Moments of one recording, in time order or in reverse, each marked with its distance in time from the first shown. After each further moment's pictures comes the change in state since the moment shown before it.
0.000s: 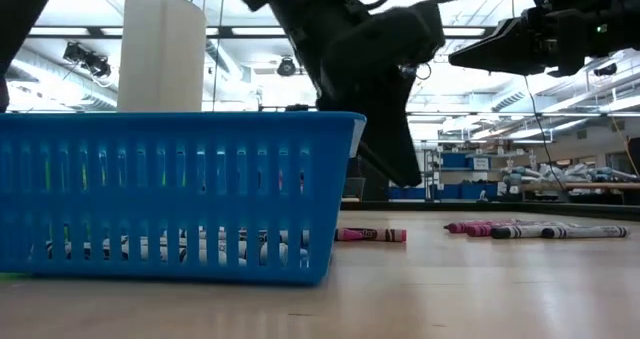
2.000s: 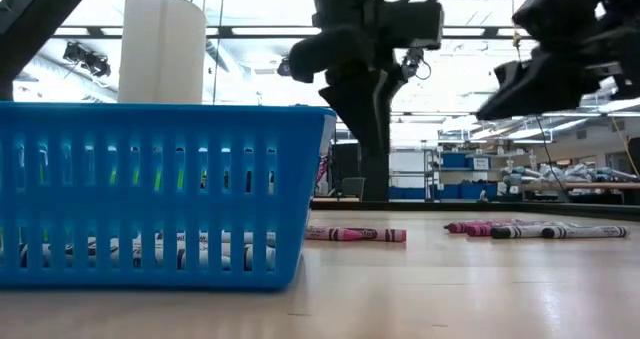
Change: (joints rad) left arm 0.111 0.116 0.419 -0.571 0.001 0.548; right arm 0.013 0.011 0.081 -0.492 -0.177 0.370
